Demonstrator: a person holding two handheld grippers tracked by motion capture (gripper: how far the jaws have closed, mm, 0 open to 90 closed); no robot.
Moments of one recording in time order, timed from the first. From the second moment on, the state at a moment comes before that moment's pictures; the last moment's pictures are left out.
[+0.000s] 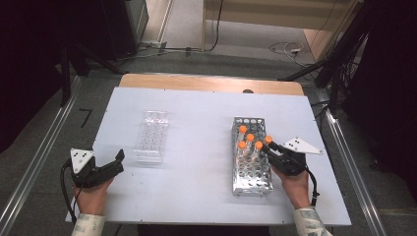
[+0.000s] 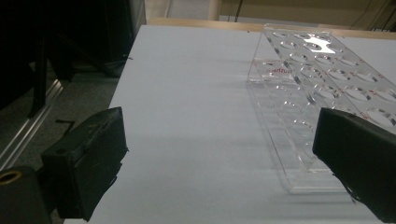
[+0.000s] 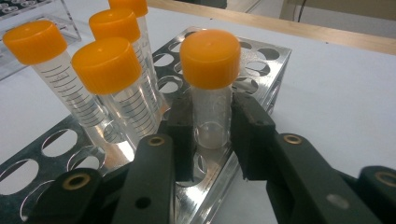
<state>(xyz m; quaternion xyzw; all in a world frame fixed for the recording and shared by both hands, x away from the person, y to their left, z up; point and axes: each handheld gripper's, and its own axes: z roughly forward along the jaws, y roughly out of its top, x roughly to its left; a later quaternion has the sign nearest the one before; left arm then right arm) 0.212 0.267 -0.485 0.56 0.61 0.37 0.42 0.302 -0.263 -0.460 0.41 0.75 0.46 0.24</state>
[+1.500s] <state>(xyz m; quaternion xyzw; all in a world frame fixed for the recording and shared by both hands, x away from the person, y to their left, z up) 0.208 0.264 -0.479 0.56 0.61 0.37 0.42 0.252 -0.274 -0.406 0.38 0.73 0.51 0.26</state>
